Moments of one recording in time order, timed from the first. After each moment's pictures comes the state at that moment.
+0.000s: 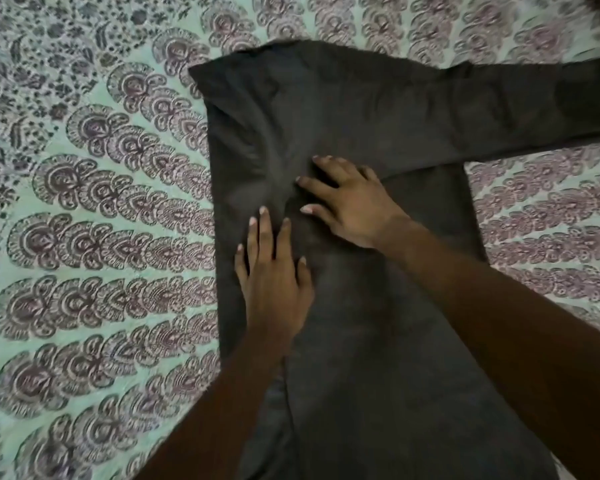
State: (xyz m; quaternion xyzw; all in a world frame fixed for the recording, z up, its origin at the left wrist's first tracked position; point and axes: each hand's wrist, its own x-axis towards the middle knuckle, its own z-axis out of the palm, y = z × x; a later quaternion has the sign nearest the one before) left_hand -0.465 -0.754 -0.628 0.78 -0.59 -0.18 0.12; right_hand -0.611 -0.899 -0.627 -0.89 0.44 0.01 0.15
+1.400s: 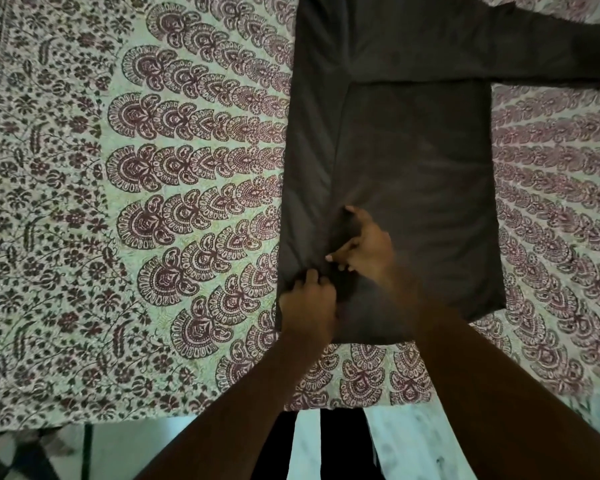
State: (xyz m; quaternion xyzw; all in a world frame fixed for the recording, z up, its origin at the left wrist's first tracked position) left_hand -0.498 -0.452 -0.587 0.75 -0.60 -0.28 -0.07; right_hand -0.601 -0.571 -0.606 -0.56 0.64 -0.06 0.53
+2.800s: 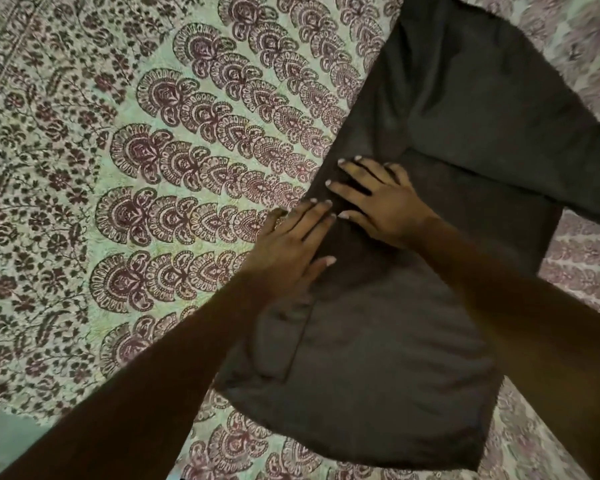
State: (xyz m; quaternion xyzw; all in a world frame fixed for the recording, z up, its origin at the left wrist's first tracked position) left_hand -0.415 -0.600 -0.620 0.74 -0.66 -0.11 0.08; right_hand -0.555 -0.813 -0.629 -0.99 0.13 0.10 0.03
